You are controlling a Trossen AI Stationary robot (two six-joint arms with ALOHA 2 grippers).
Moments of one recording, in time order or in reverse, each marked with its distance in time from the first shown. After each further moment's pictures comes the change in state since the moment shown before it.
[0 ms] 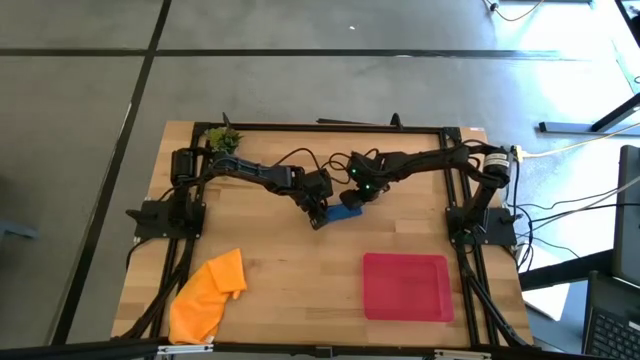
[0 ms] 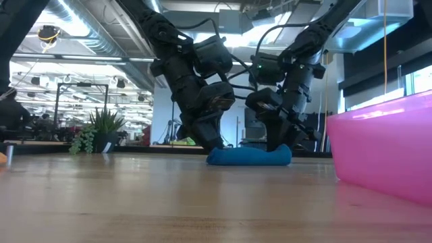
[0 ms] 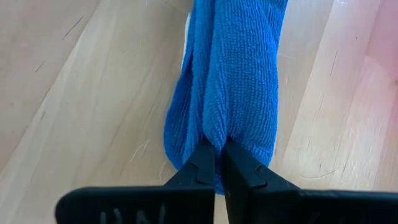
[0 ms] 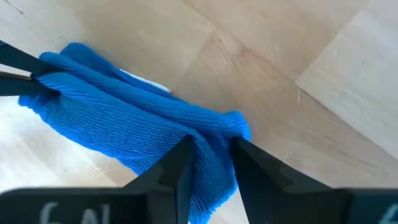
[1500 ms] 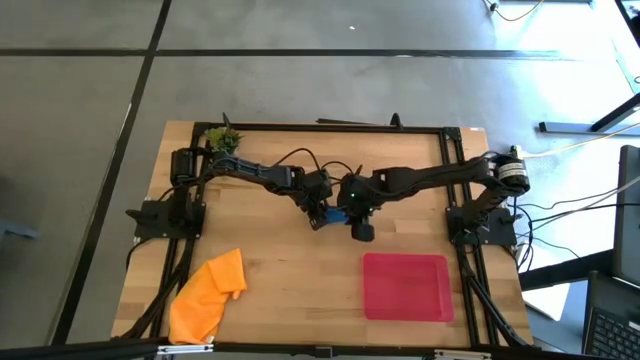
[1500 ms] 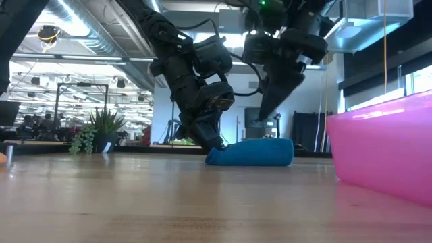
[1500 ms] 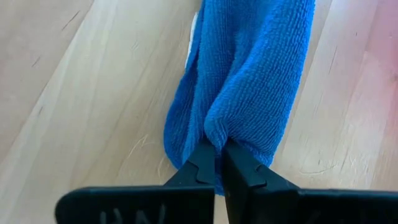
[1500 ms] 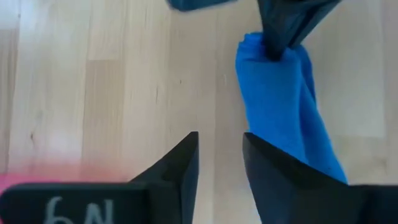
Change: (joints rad) left arm 0.000 0.000 0.000 -0.009 0.002 -0.001; right arm 0.279 -0.126 0.136 -0.081 0.059 -0.699
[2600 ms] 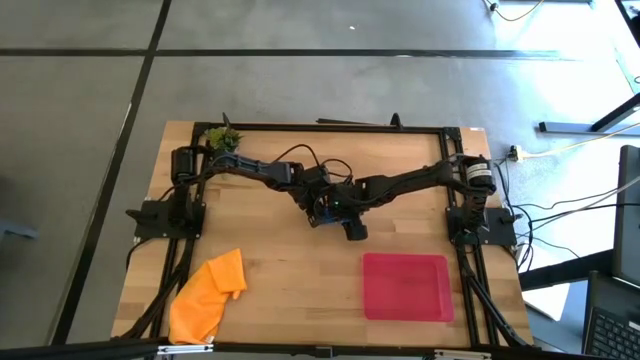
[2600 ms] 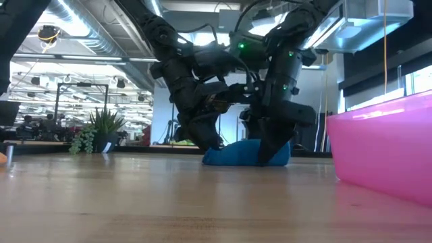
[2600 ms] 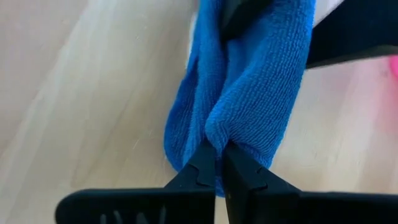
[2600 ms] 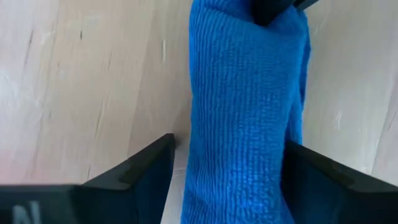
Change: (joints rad) left arm 0.030 0.000 0.000 -0.021 0.088 0.013; right arm -0.015 0.255 0.029 0.079 0.176 -0.273
